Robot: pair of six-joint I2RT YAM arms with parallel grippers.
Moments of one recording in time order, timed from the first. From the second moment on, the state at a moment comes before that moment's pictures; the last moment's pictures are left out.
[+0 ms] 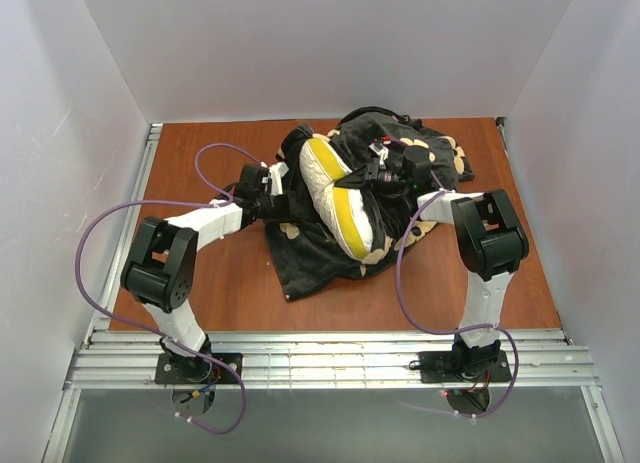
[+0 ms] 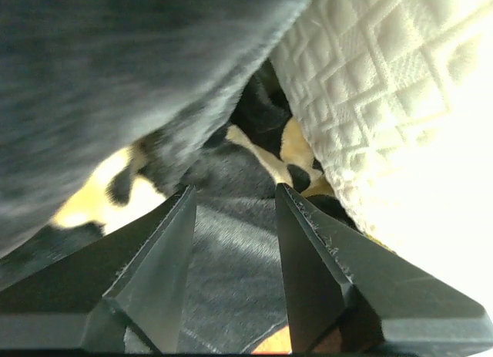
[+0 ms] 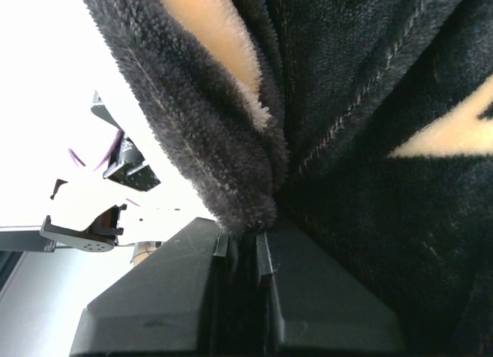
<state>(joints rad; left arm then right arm) -0.37 1.73 1.03 -0.10 0.50 -0.49 0.31 1.97 1.10 0.73 -1.09 1.31</state>
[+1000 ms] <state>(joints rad) -0.50 2.05 1.27 0.07 0.22 -0.70 0.34 1.97 1.04 0.96 -1.01 1.59</state>
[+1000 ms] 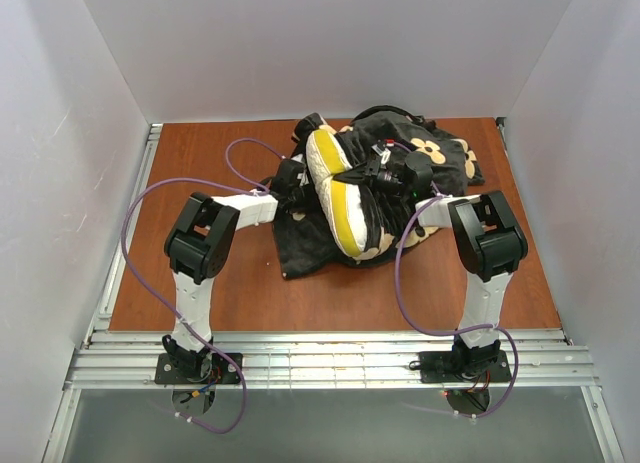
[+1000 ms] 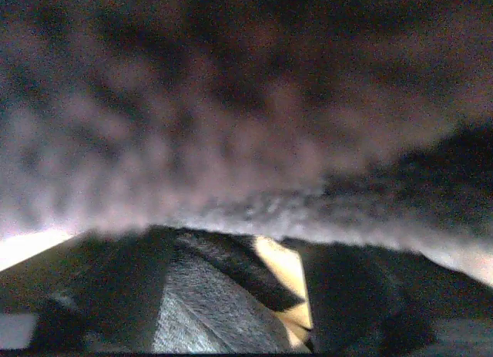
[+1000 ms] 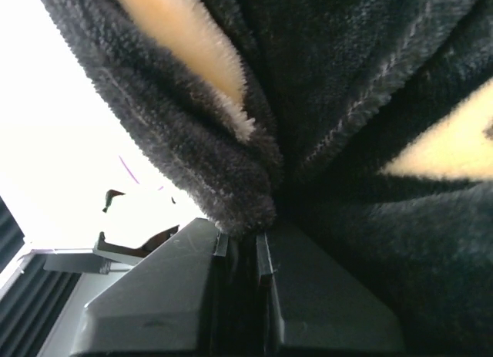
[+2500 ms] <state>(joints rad) -0.34 1.68 1.12 -0.32 1.07 -0.35 0.48 1.94 1.30 0.12 -0.57 0.48</state>
